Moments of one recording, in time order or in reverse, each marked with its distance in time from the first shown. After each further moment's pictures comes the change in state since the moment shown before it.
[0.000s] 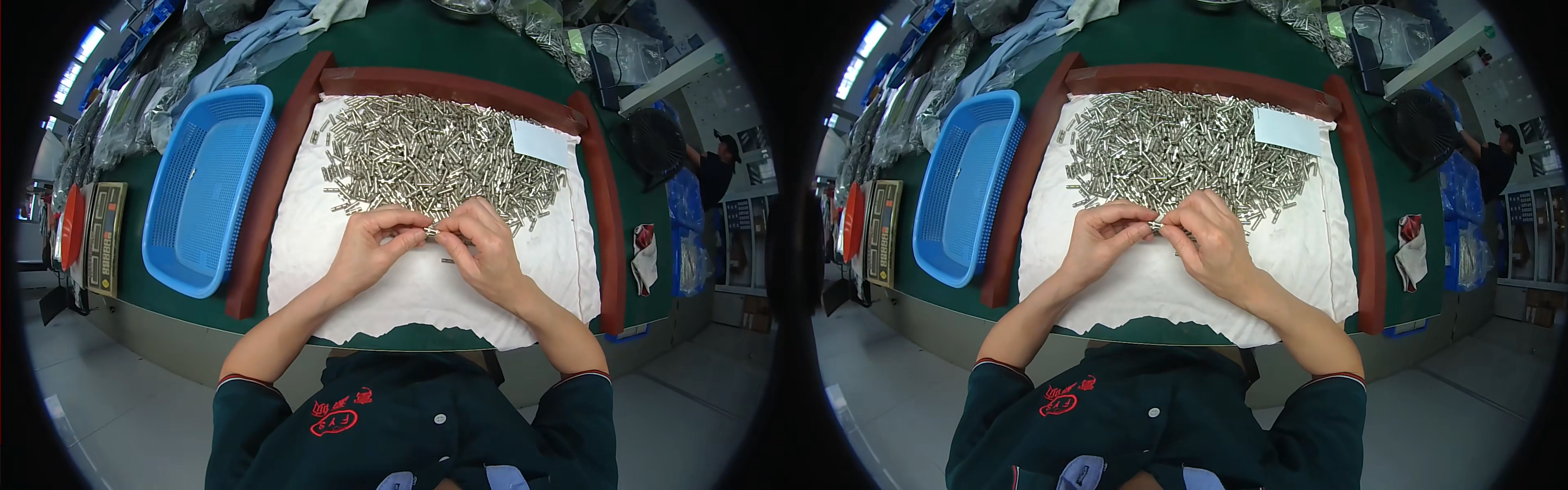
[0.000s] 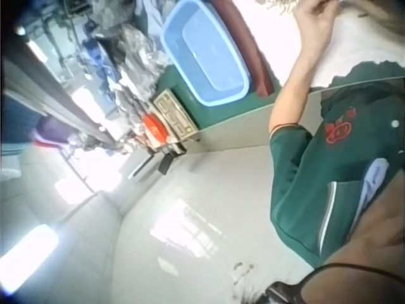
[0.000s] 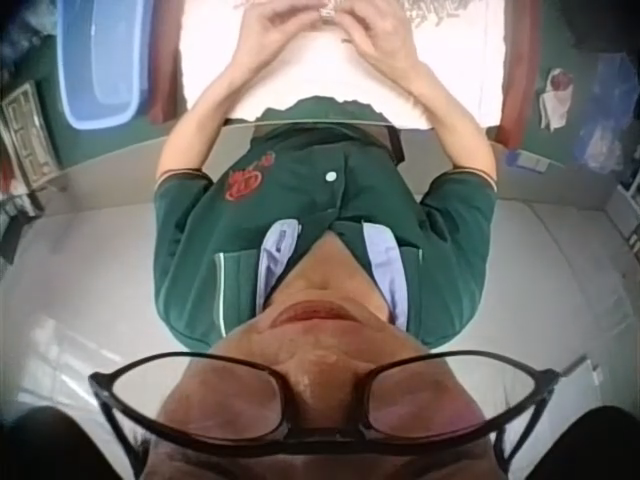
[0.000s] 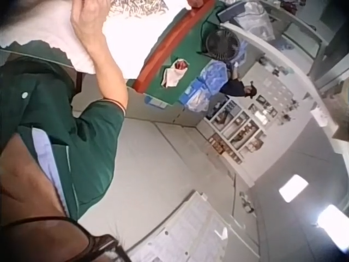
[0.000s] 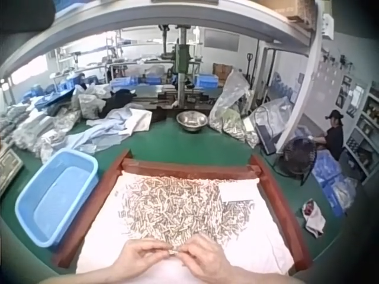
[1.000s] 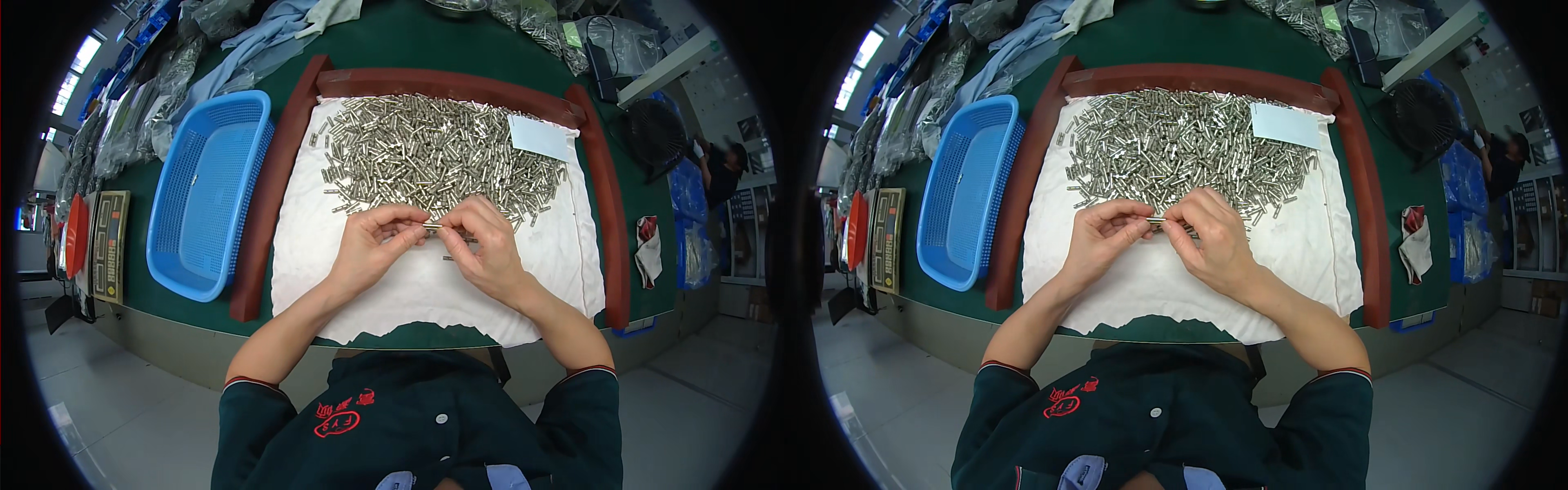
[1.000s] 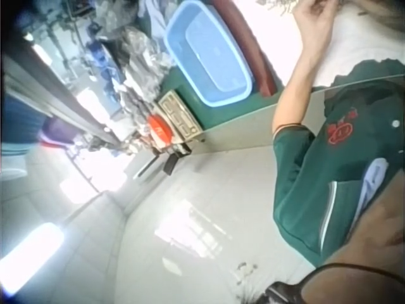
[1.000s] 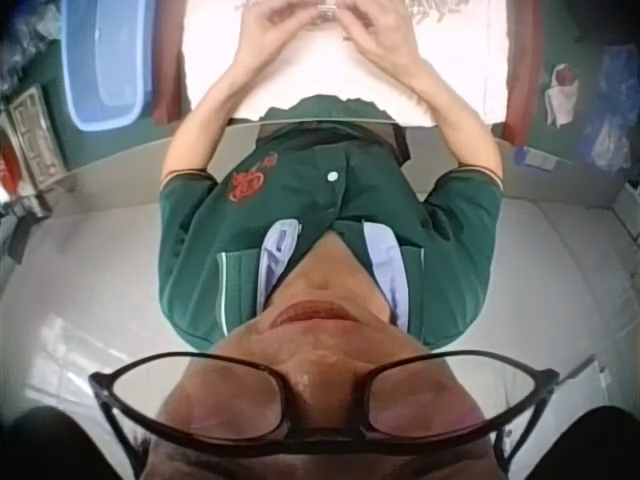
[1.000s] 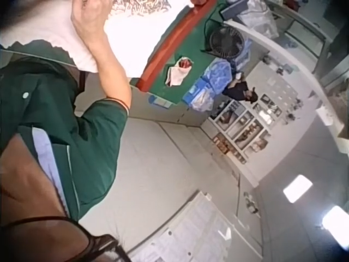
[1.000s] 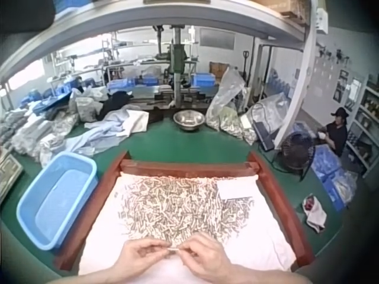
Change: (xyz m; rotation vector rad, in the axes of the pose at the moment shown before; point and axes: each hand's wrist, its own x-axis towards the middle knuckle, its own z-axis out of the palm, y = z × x) left_hand -0.001 0.001 0.002 -0.111 0.016 -0.037; right_hand -0.002 0.000 0.001 0.017 0.015 0.050
